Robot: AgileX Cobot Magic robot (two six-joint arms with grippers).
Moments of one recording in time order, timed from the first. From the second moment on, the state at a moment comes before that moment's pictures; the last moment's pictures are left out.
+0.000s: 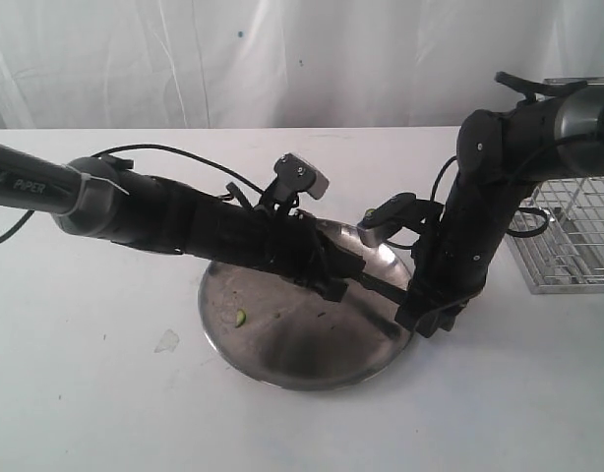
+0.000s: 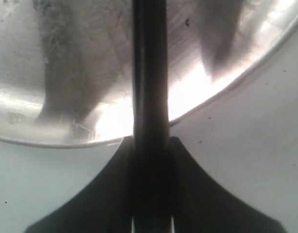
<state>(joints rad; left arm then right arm) -0.46 2.10 -1.27 -1.75 0.66 1.92 0.32 1.95 -1.22 0.16 0.90 -0.63</state>
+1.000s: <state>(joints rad) -0.46 2.20 -1.35 -1.79 0.68 1.99 0.32 1.95 -1.22 0.17 0.90 -0.62</state>
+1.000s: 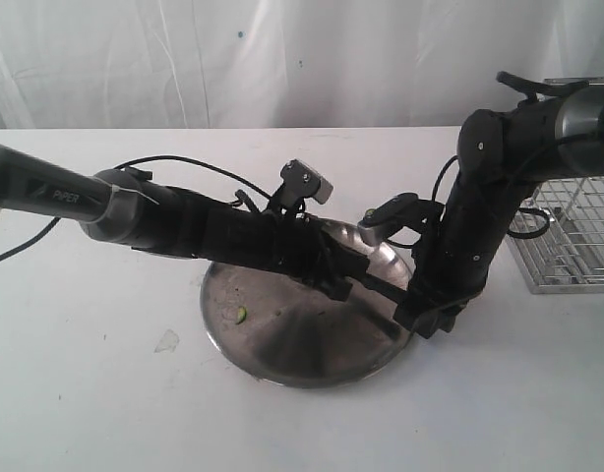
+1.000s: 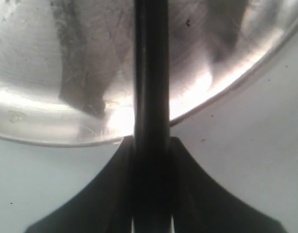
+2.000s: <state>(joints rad) -0.47 2.23 -1.40 -1.75 0.64 1.81 0.32 1.96 -1.25 0.16 0.99 -0.59</state>
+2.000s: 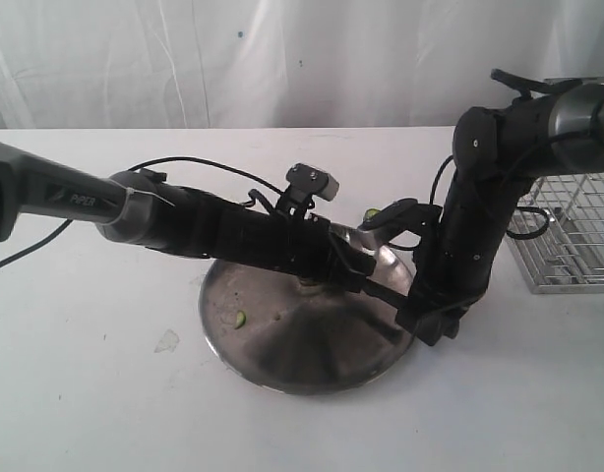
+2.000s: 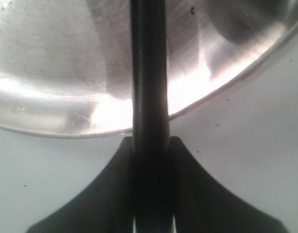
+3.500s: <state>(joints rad) -0.48 2.22 -1.45 -1.07 0.74 0.82 0.34 2.05 -1.28 0.16 1.19 -0.55</state>
